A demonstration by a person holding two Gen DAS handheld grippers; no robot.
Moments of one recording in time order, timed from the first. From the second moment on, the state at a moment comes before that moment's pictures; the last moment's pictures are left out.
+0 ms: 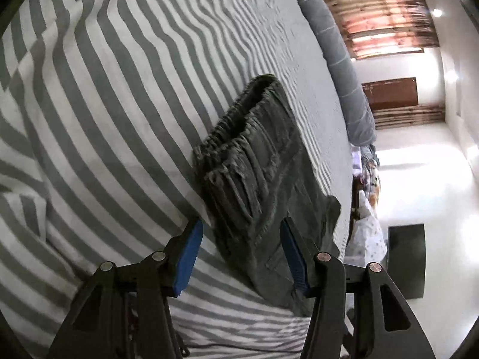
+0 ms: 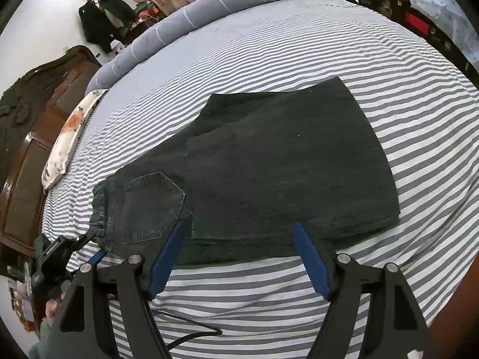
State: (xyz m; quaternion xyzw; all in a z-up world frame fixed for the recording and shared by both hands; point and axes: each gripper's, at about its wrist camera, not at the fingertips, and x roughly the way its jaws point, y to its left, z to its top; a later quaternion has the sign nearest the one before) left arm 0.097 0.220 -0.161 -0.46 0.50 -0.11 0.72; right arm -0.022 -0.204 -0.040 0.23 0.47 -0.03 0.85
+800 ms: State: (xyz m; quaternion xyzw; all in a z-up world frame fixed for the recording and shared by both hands) left arm 0.116 0.189 -0.123 -0.39 0.46 -0.10 0.79; right arm -0.020 -0.217 -0.056 0.25 0.49 -0.05 0.84
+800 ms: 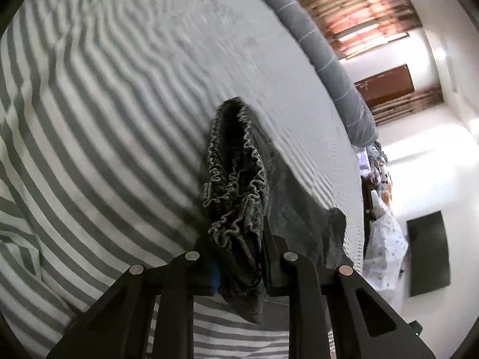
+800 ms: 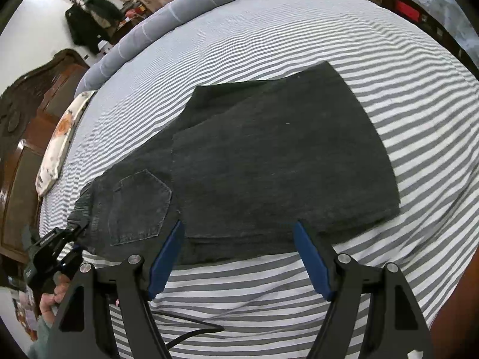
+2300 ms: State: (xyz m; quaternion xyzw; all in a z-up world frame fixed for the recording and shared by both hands) left arm 0.095 -0.247 -0.059 0.04 0.48 -0.34 0.81; right arm -0.109 -0.415 -0.108 0.45 0.39 -0.14 0.79
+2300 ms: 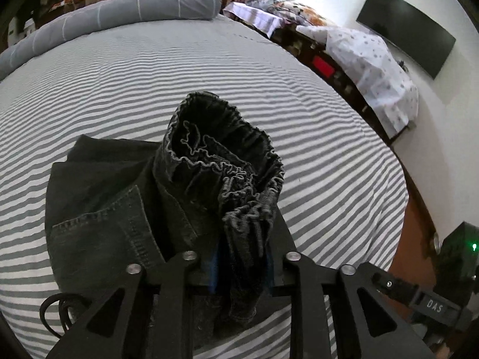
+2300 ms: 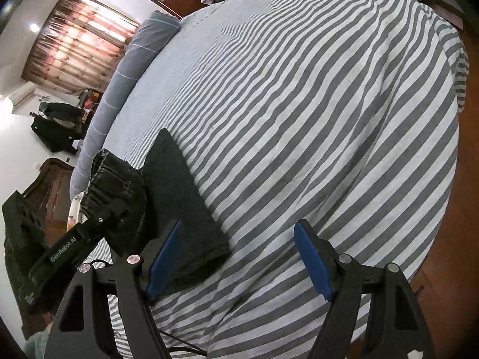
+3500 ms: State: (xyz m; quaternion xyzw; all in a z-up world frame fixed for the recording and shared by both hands) left arm 0.112 -0.068 -0.096 0.00 0.54 -0.20 0.81; right arm 0.037 -0.344 -0.104 0.30 0.47 -0.11 0.83
